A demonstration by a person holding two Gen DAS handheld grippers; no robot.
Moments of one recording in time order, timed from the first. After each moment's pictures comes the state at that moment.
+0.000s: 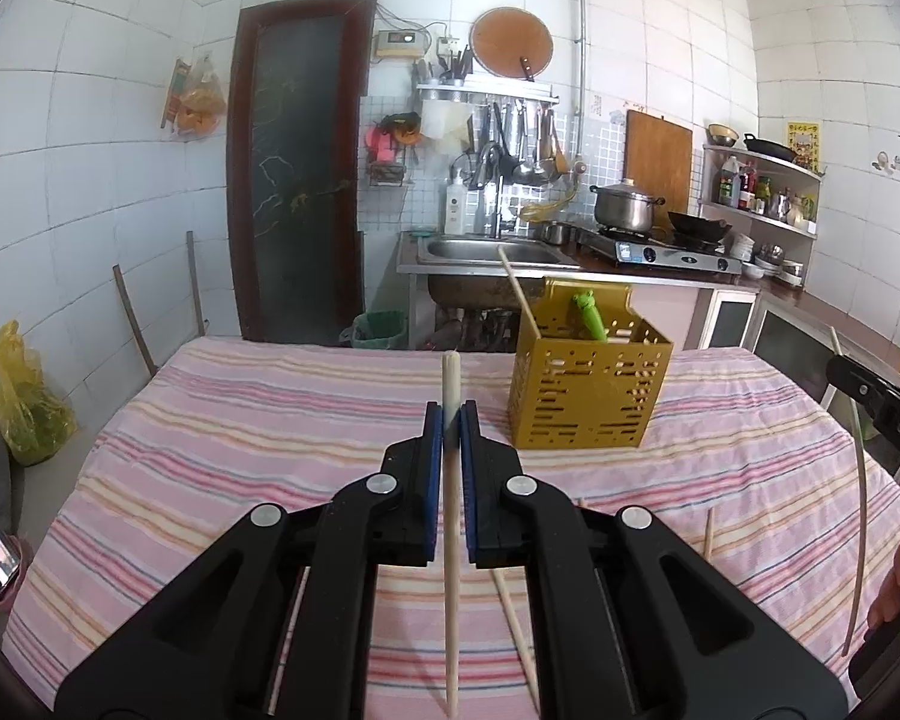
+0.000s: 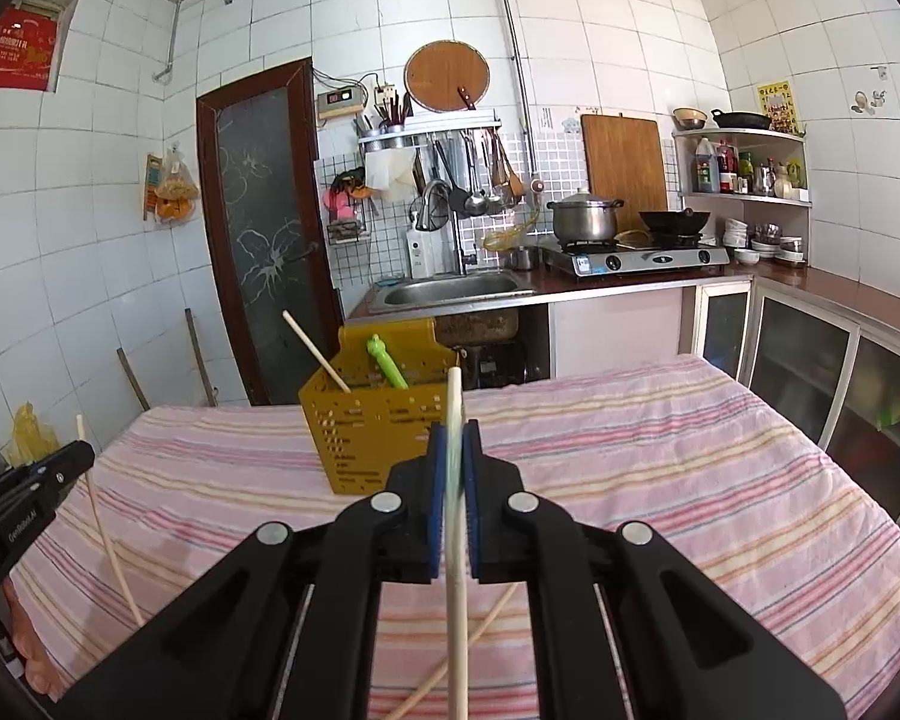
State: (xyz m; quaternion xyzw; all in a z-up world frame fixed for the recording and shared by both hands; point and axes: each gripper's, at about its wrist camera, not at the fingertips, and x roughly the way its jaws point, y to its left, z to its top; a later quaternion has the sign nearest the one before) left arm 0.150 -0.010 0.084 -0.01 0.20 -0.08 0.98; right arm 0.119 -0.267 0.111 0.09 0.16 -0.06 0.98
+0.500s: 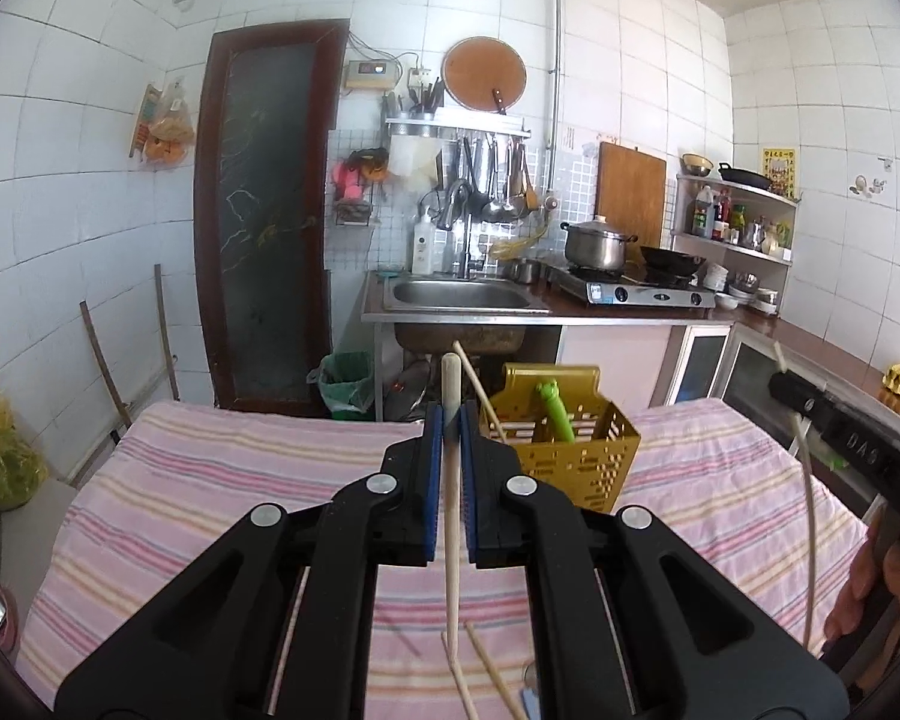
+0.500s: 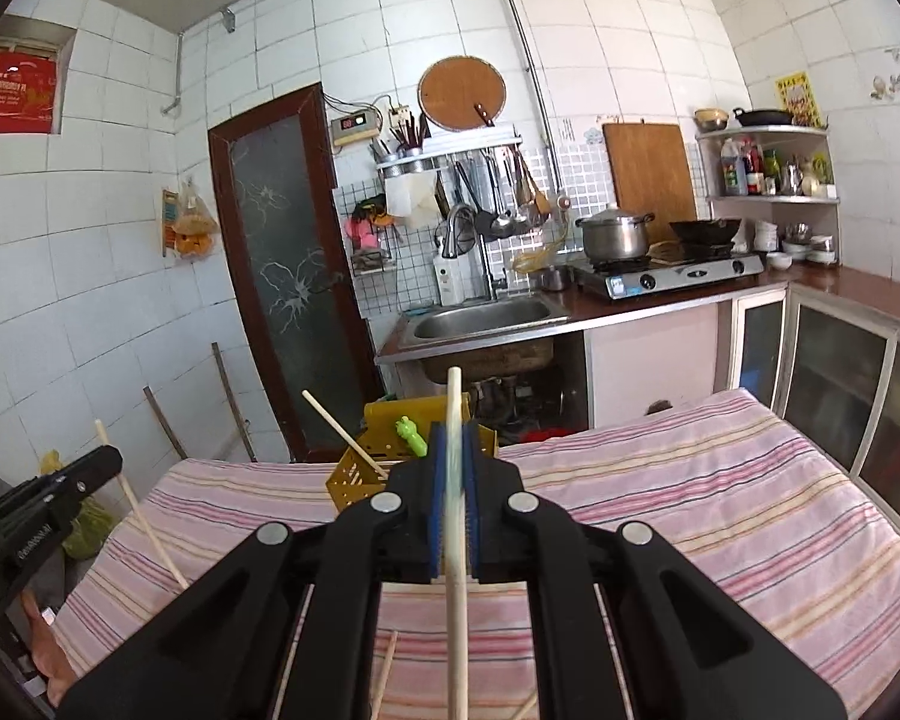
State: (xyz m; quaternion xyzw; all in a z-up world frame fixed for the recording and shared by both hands) left arm 0.193 -0.033 0.140 -0.01 0.17 -0.12 0.98; right arm 0.178 -0.286 0.145 0.13 0.15 -0.02 0.98
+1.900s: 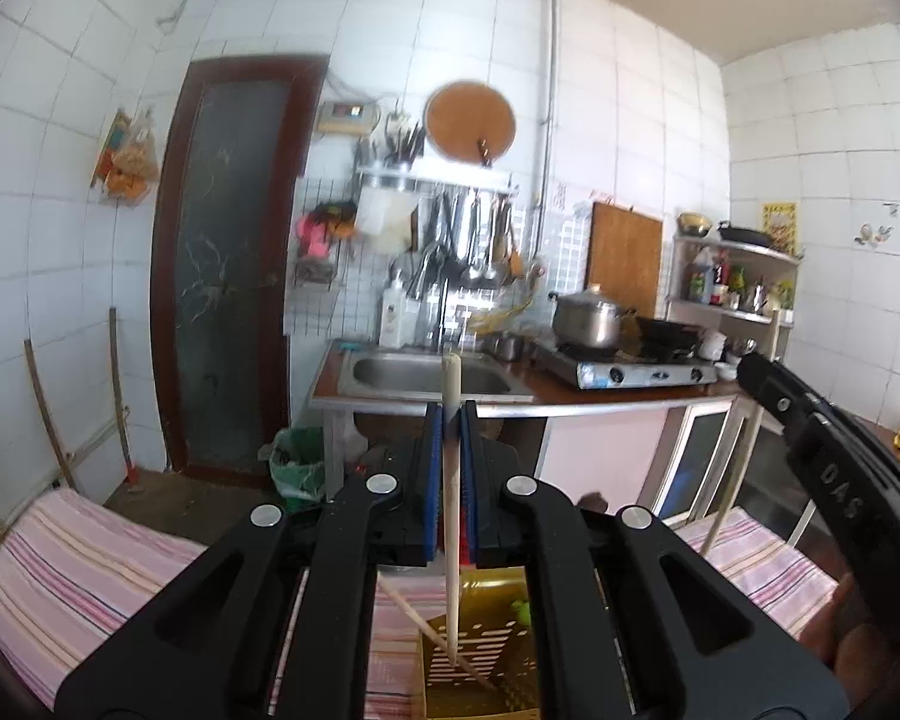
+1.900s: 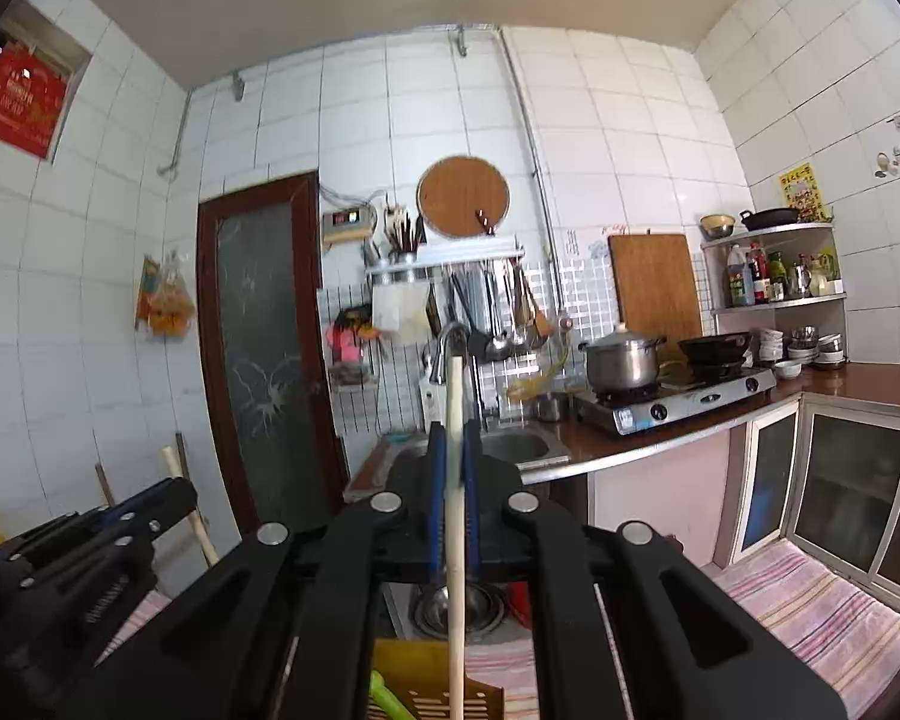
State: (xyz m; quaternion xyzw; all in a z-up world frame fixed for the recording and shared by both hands) left arm 0.373 -0.116 0.147 -0.04 0.10 -0.14 0.99; right arm 0.319 -0.278 0.171 0.08 0.01 -0.06 1.00
